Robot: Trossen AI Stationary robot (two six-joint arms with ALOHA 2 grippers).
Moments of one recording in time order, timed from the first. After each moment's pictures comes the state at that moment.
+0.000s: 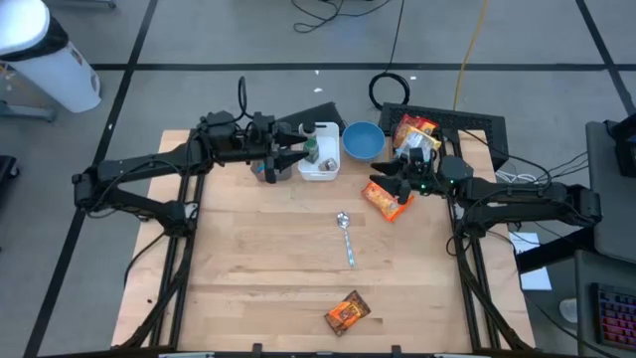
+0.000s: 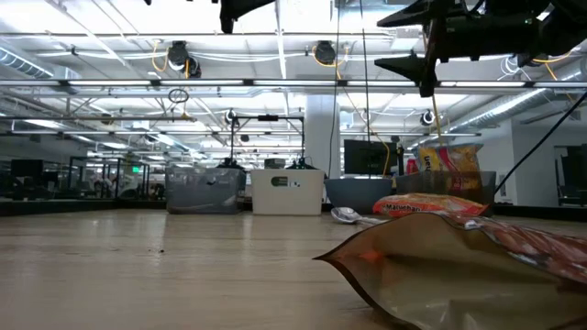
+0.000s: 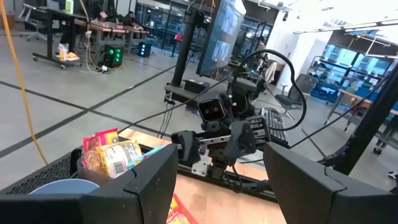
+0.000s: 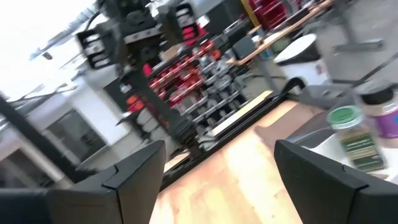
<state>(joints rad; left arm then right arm) 0.32 1.21 1.05 0.18 0.26 -0.27 -0.27 0.87 0.43 0.53 -0.07 0.62</state>
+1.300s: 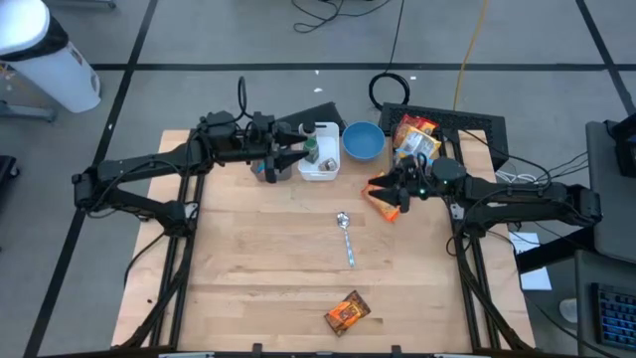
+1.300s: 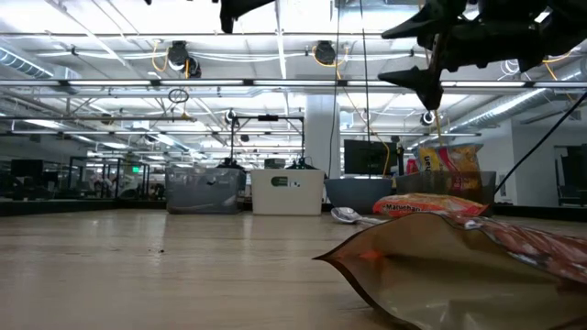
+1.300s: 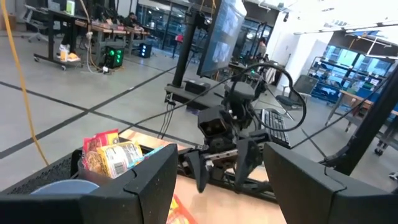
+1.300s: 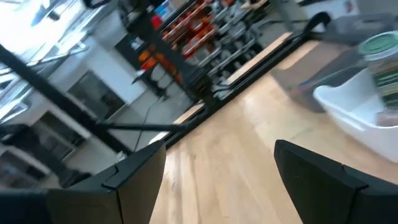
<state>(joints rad) 0.32 1.21 1.05 0.19 0.26 -0.26 -0.27 0.87 0.43 0.39 -0.25 0.67</state>
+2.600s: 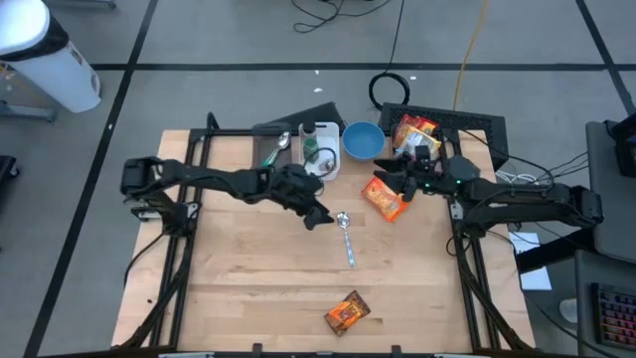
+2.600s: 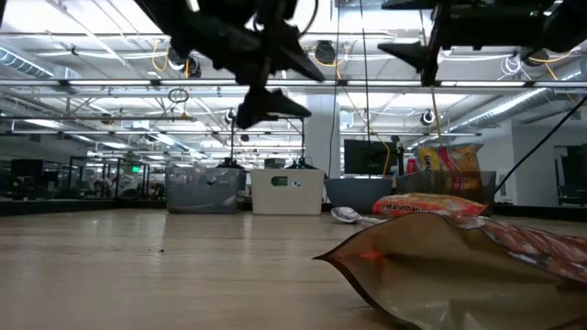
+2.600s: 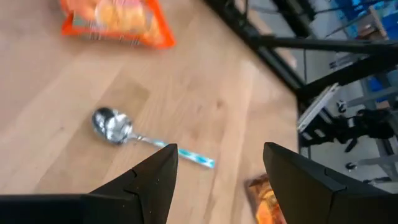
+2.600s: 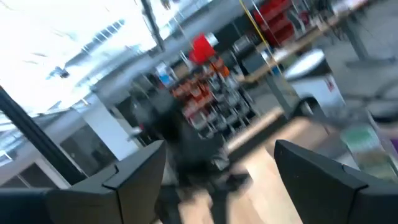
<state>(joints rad) 0.11 1.62 1.05 0.02 0.31 -0.65 -0.26 0.84 0.43 0.58 -0.05 0.64</state>
